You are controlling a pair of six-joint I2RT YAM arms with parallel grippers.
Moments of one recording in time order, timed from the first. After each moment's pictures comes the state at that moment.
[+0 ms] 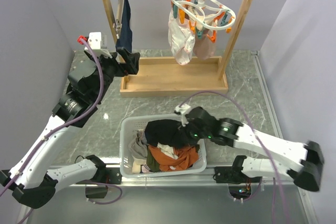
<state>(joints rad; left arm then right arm) -0.61 1.01 1.35 -0.29 -0.33 -0.31 1.04 1.01 0.80 -0.59 -0.07 0.33</state>
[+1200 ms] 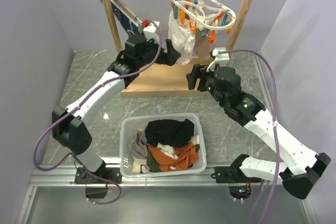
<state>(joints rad) -0.55 1.62 1.54 -0.09 0.19 -0.32 0.71 1.07 1.19 -0.37 0.33 0.32</state>
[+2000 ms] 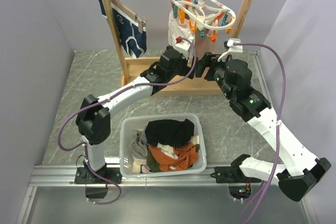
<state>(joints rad) -0.77 1.86 1.63 -0.03 -0.17 -0.13 0.57 1.08 1.23 -0.28 0.29 0.34</state>
